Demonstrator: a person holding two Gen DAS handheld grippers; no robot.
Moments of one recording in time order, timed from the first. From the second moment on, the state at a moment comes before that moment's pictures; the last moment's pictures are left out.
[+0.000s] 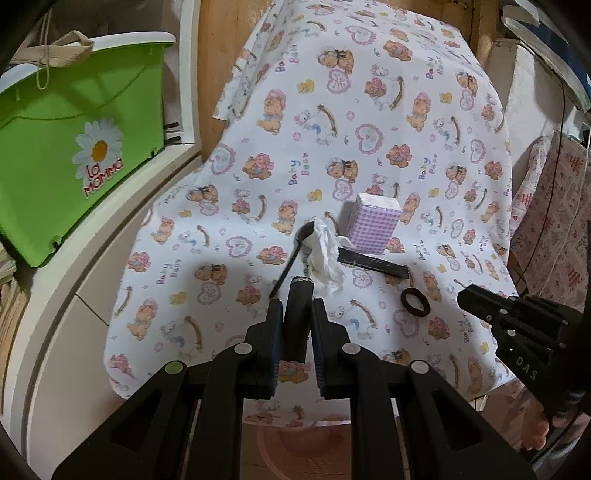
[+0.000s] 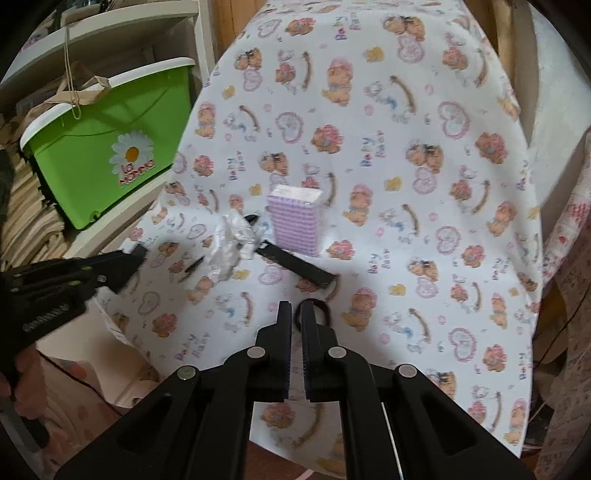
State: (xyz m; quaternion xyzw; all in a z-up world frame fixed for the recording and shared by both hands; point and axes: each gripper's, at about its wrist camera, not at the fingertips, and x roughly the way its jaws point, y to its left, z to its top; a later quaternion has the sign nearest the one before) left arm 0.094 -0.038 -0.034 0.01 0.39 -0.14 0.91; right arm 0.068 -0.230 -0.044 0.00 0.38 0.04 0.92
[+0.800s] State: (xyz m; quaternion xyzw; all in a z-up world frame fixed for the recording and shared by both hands) left arm 0.109 -0.038 -0.048 0.00 0.42 -0.13 0.90; right arm 0.124 -0.231 -0.099 -0.02 0.45 0.01 0.89
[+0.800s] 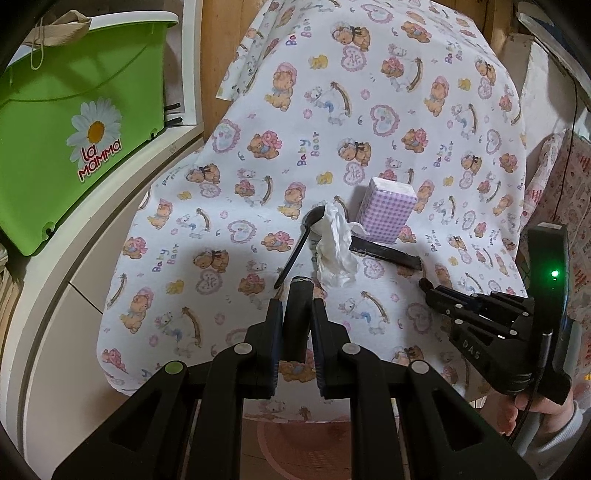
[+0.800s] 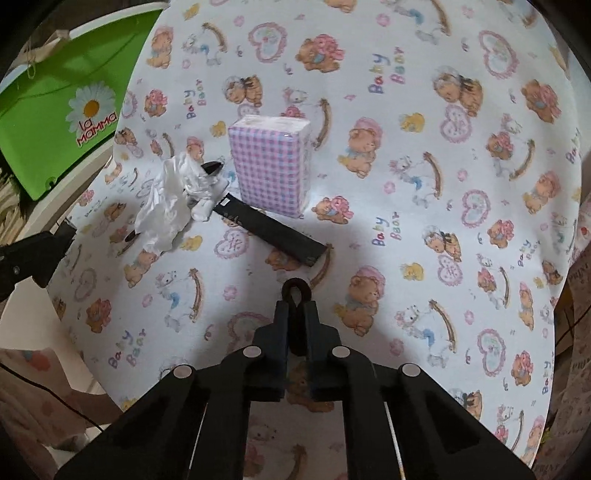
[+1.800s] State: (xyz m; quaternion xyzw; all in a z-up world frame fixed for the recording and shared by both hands) left arm 0.027 -0.041 -0.065 0.01 0.49 -0.20 0.85; right arm -0.023 -0.182 -0.057 0.01 0.43 0.10 0.90
